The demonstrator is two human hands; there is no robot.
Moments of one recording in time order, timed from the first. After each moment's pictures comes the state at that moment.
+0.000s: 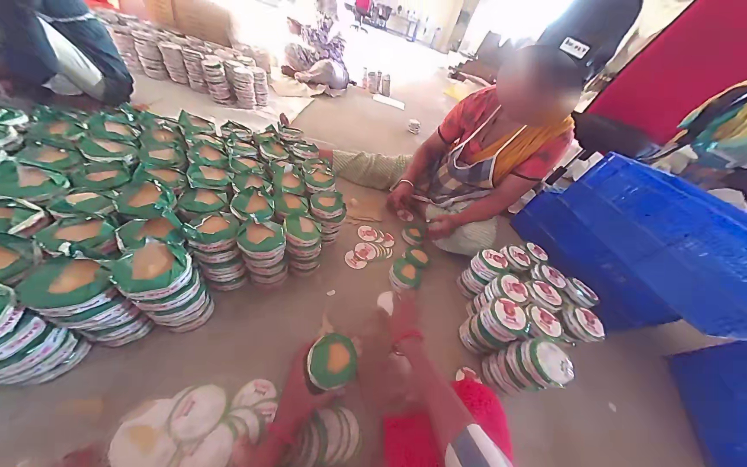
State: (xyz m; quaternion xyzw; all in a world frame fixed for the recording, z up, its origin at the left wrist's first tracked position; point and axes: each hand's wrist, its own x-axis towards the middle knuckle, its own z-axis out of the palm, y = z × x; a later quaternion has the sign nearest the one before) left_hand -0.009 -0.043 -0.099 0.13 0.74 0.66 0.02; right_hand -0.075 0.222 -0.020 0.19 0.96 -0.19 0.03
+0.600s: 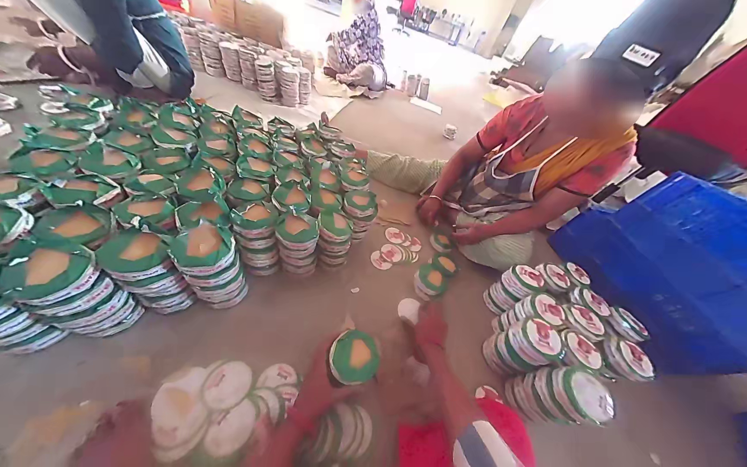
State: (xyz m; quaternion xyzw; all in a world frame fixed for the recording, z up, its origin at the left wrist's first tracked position) left_hand -0.008 -0.044 -0.097 0.13 0.74 0.65 0.03; right_hand -0.089 0.251 -0.073 0.26 0.96 -0.09 0.08
